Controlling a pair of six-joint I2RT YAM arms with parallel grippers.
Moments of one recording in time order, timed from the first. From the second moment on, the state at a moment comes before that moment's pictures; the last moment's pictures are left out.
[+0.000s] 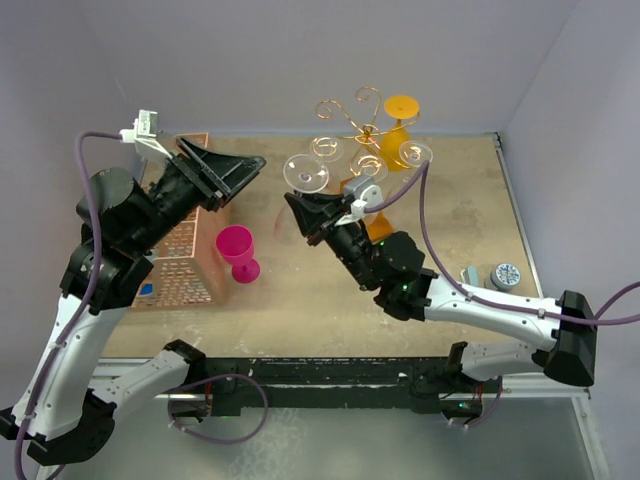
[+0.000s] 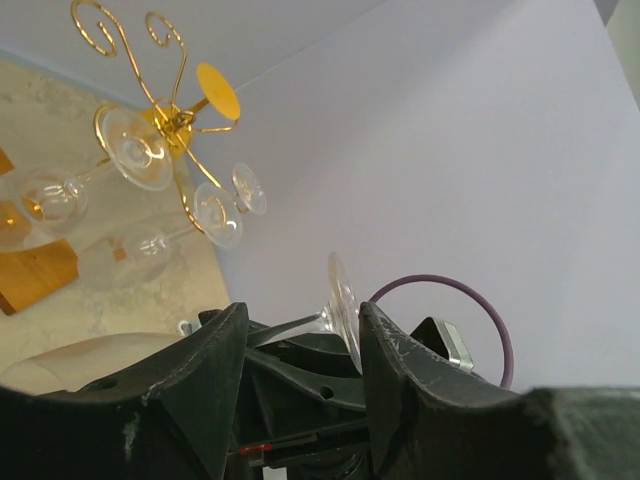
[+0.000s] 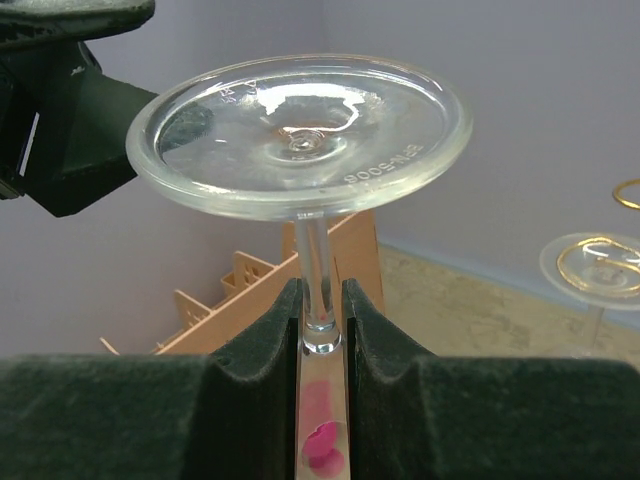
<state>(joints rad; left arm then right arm) -0.48 0.93 1.46 -0.44 0.18 -1.08 1.16 1.24 1.00 0.67 0.44 -0.01</state>
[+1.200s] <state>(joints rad) -0.48 0.89 1.26 -0.45 0.31 -1.21 1.21 1.35 0.99 0.61 0.47 -0.10</state>
